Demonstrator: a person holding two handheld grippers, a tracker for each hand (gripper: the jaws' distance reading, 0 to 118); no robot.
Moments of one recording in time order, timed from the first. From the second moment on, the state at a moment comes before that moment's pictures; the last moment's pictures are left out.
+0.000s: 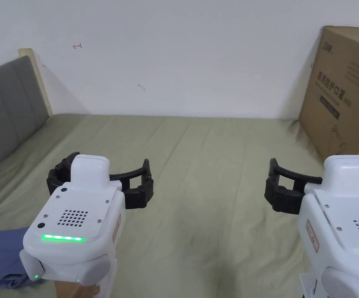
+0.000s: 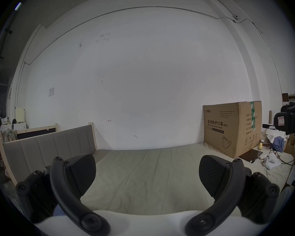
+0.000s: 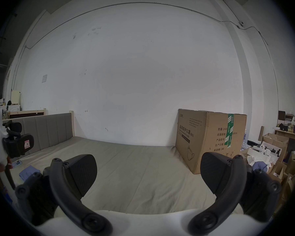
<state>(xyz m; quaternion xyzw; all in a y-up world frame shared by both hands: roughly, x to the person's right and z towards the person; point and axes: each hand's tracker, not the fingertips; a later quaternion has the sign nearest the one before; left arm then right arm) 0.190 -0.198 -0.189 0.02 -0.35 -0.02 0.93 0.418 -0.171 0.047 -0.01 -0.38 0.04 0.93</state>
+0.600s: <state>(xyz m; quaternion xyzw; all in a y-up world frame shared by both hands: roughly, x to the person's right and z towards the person) 0.188 -0.197 -0.189 0.02 -0.35 -0.02 0.93 0.416 -0.170 0.046 -0.01 -0.38 0.04 0.93</state>
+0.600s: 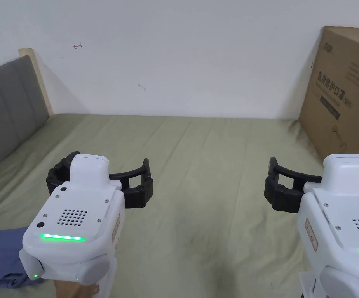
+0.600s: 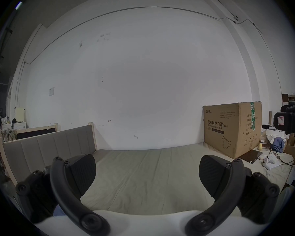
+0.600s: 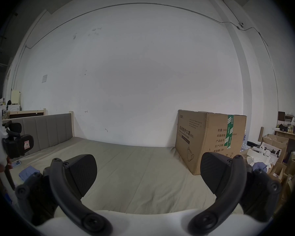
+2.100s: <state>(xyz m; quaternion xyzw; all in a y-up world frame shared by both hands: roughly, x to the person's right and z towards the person) 0.177 -0.189 -0.197 0.02 -0.35 0.00 0.94 0.434 -0.140 0.020 -0.23 -0.44 -0.21 0.84</state>
